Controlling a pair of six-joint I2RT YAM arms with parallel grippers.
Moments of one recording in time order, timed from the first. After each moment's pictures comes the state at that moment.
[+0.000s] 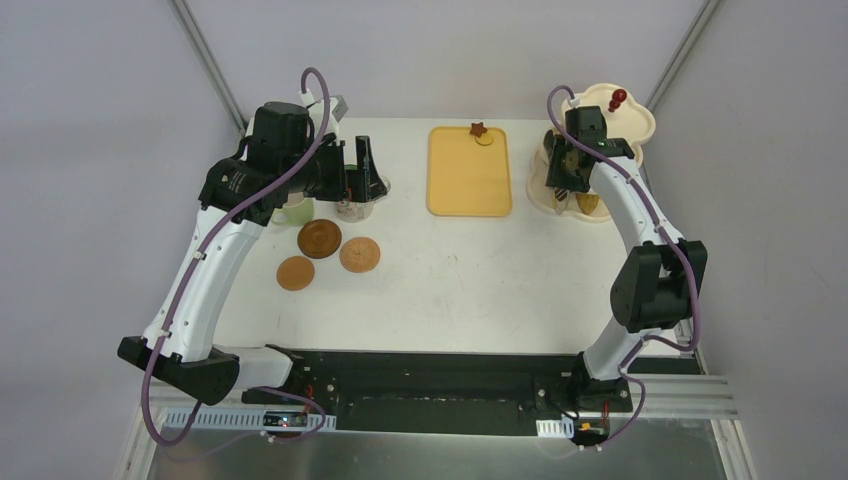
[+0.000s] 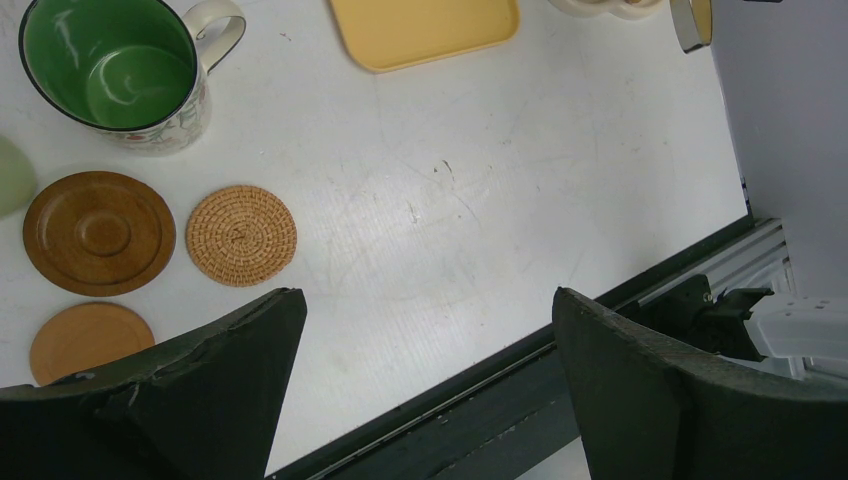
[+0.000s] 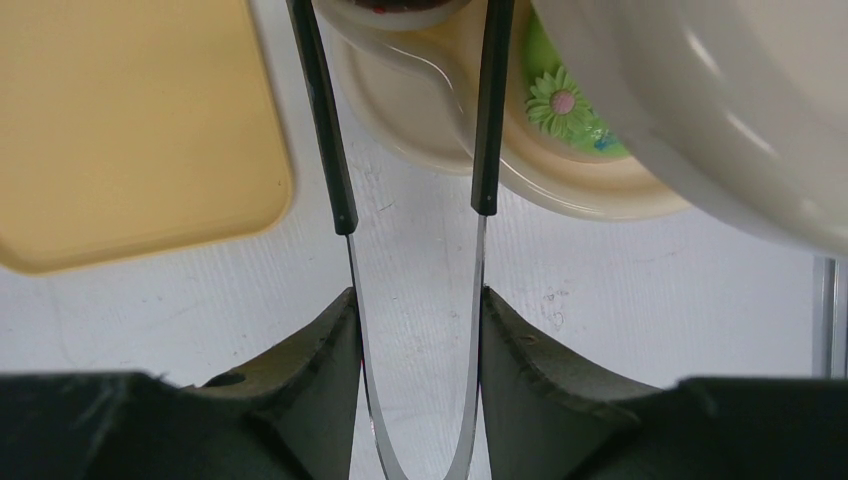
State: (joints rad) left arm -0.40 1.29 1.69 -1.01 0.22 -0.33; right arm 0.14 1.71 1.56 -0.81 0.18 0.26
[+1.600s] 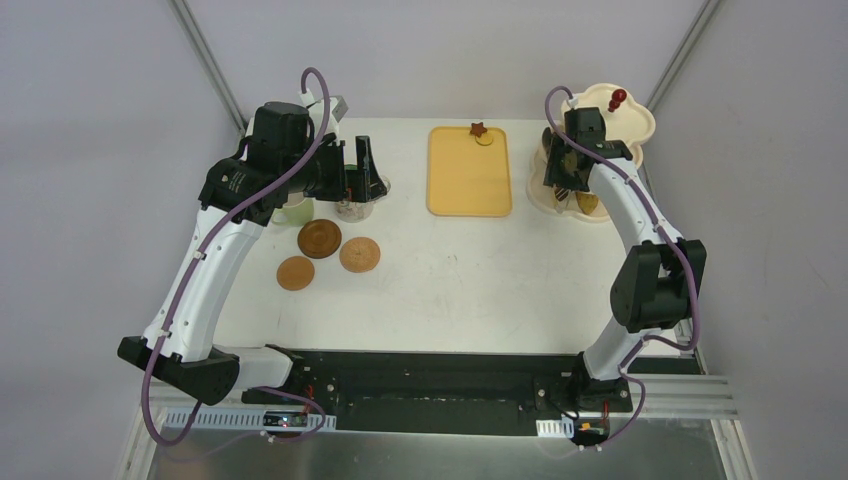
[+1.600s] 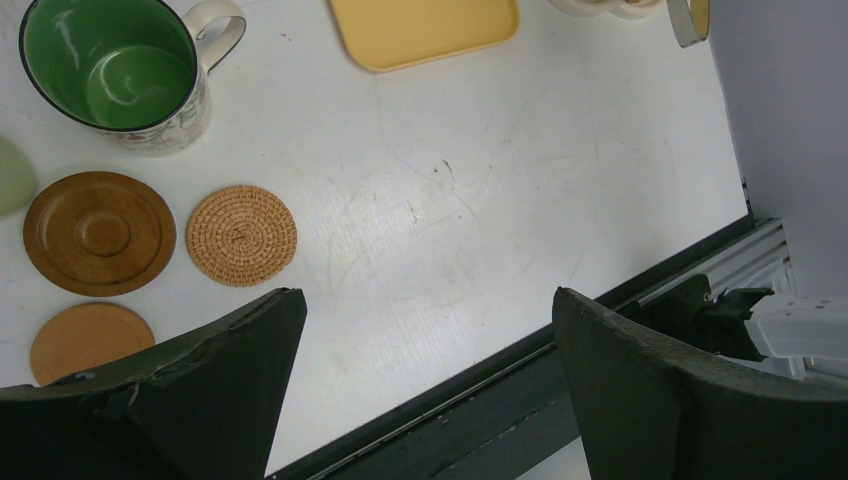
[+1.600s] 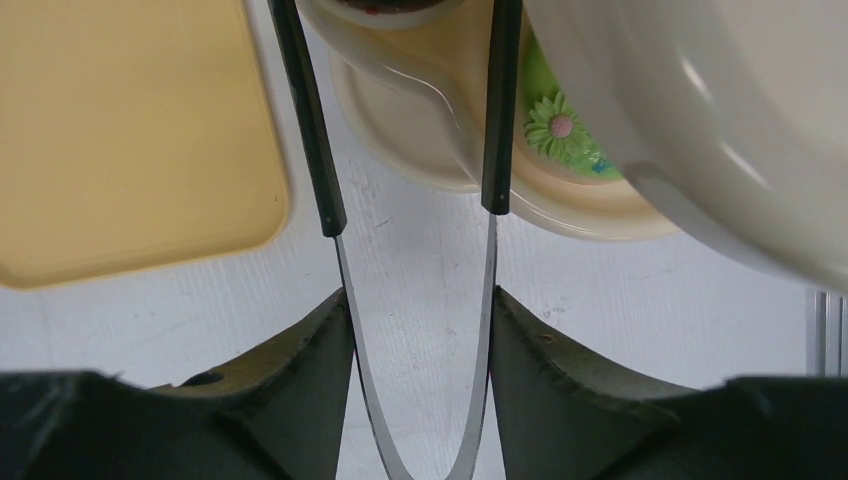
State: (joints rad) left arm -0.40 1.29 1.69 -1.01 0.22 -0.32; right arm 0.14 1.71 1.54 -0.76 0.20 0.24
